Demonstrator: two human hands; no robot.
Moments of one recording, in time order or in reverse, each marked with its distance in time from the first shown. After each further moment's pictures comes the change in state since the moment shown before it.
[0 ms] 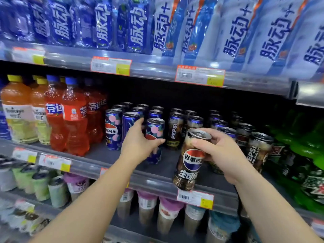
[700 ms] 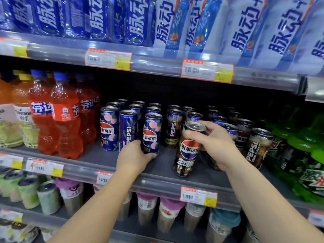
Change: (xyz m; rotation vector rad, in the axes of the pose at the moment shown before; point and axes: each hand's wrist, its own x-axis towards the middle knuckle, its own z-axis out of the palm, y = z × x) left_hand -0.005 -0.038 0.011 0.295 -0.076 -0.014; right_hand 0.030 0.008 0.019 -0.070 0.142 0.038
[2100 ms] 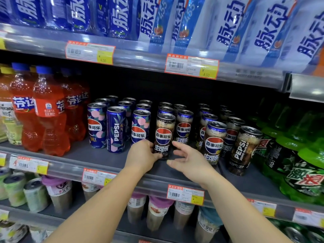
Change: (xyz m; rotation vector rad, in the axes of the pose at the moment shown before) left_hand -0.011 0.045 0.030 -0.062 -0.149 0.034; right_hand -0.014 0.053 0.006 -0.311 -0.267 0.133
